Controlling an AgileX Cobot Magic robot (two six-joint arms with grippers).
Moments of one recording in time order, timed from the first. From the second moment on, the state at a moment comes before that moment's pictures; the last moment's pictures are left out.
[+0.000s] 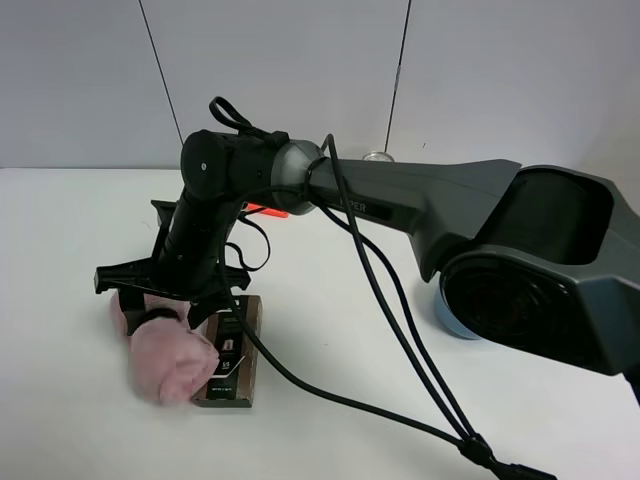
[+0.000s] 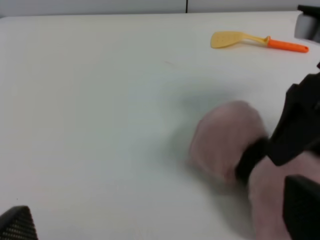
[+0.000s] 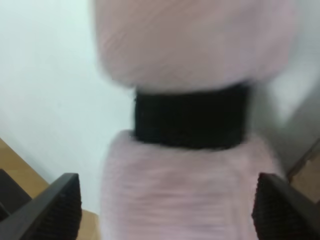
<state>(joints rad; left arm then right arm) 0.04 -0.01 -0.51 0.00 1.05 -0.03 0.92 2.37 -1.98 0.50 1.00 0.24</state>
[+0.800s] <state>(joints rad) 0.04 -0.01 -0.51 0.00 1.05 -0.03 0.93 2.02 -1.98 0.28 0.87 0.15</state>
